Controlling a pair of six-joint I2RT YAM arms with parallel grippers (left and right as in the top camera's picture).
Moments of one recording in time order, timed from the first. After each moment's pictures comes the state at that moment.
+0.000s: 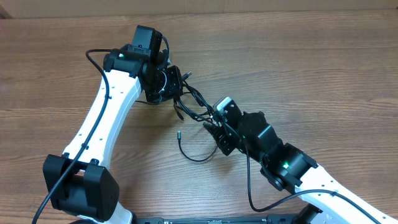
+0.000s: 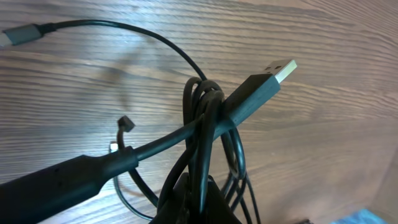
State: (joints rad) left arm -0.25 1.75 1.58 -1.09 0.39 -0.52; right arm 0.75 1.14 0.72 -0.11 -0.04 0.02
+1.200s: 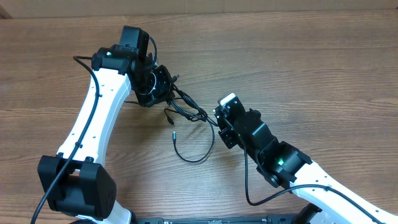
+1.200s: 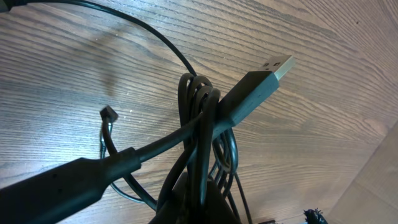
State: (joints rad) left arm -0.18 1.75 1.58 -1.16 0.42 -0.65; right arm 0.75 1.19 0.72 -0.12 0.20 0.00
